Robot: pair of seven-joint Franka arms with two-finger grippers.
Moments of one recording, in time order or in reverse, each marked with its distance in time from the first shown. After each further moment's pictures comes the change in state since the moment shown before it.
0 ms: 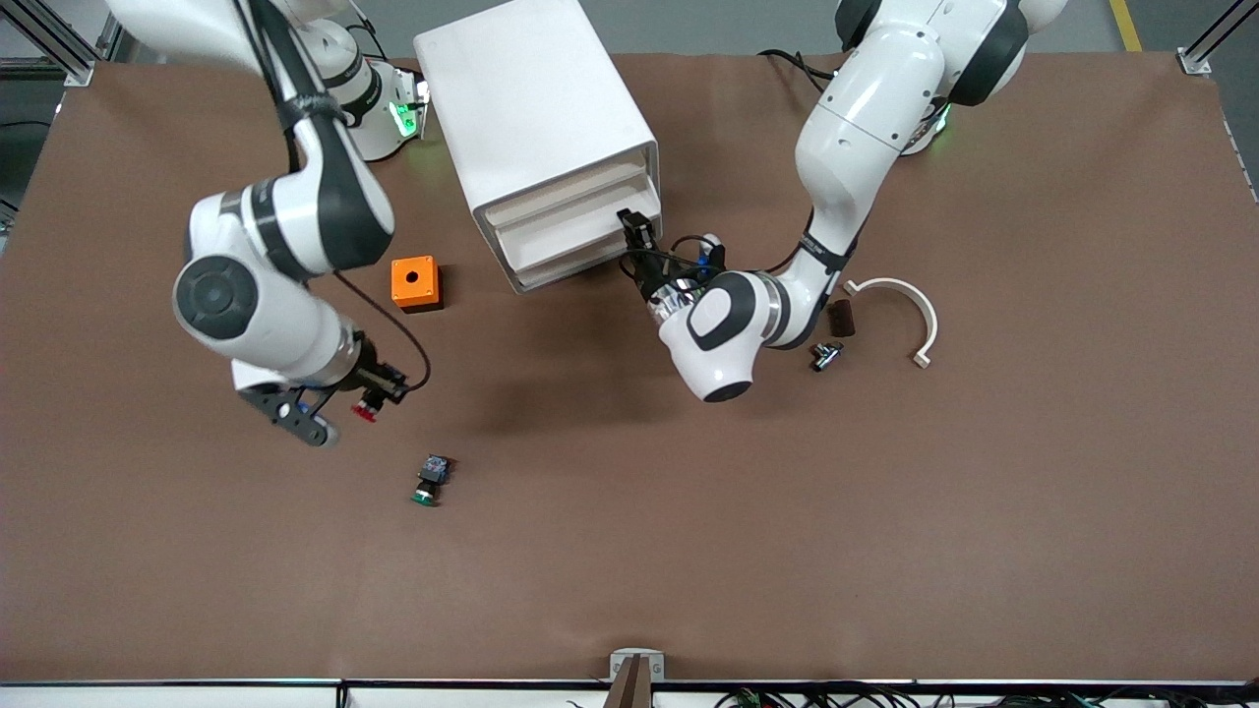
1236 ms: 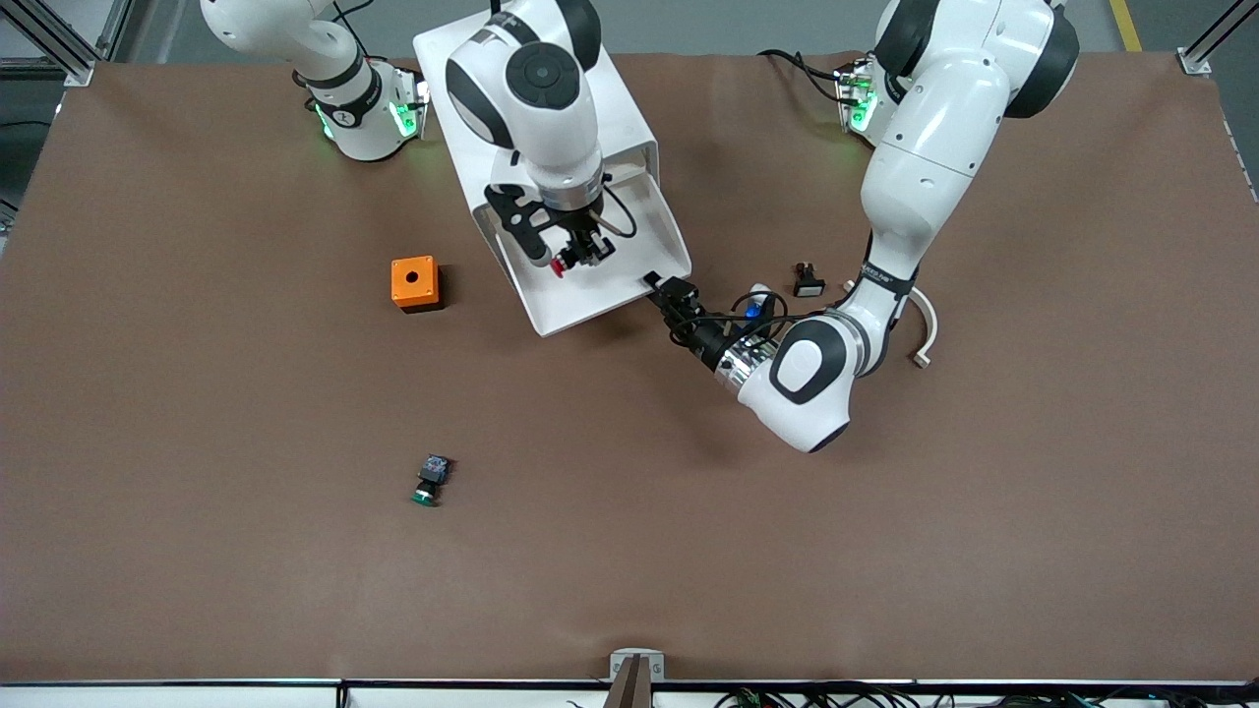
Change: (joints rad) left arm 0.154 0.003 0.002 0.005 -0.077 0.083 0.062; right arm 0.506 -0.081 0.002 -0.152 0.000 0.181 0.856
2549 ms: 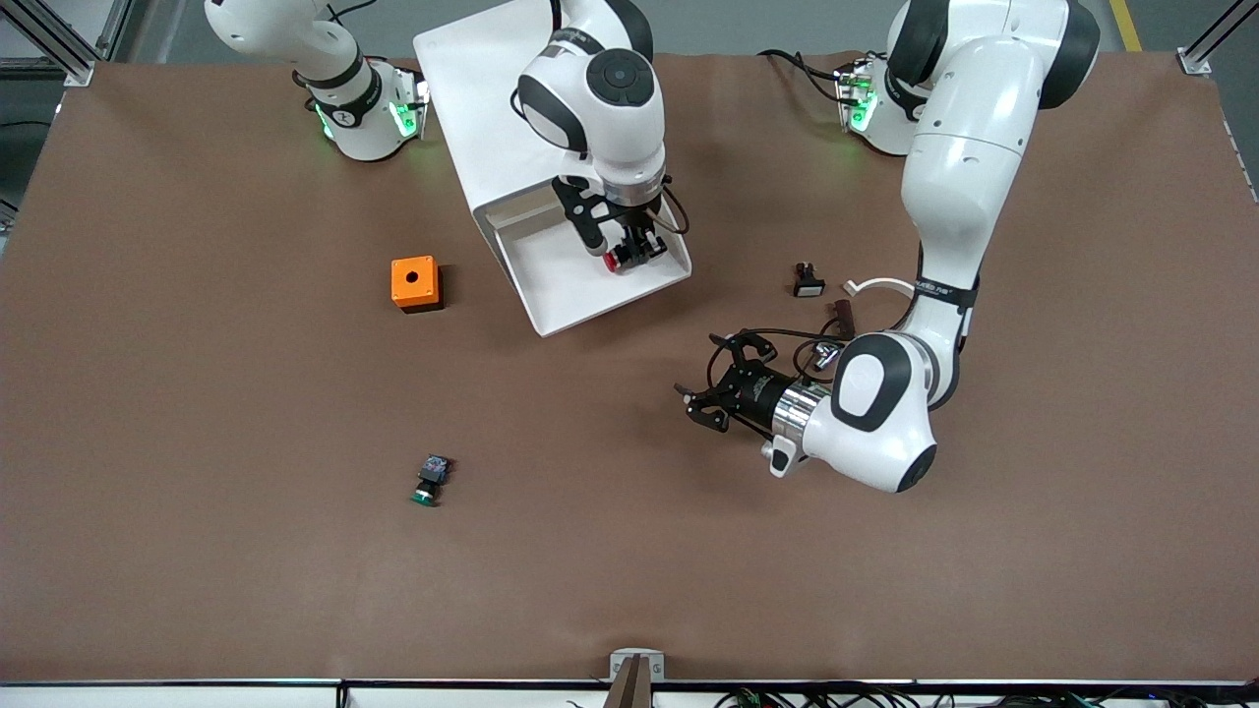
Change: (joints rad) left arm 0.001 -0.034 0.135 0.178 0.177 0.163 1.236; right arm 0.093 0.150 -0.001 0.087 0.000 0.086 0.198
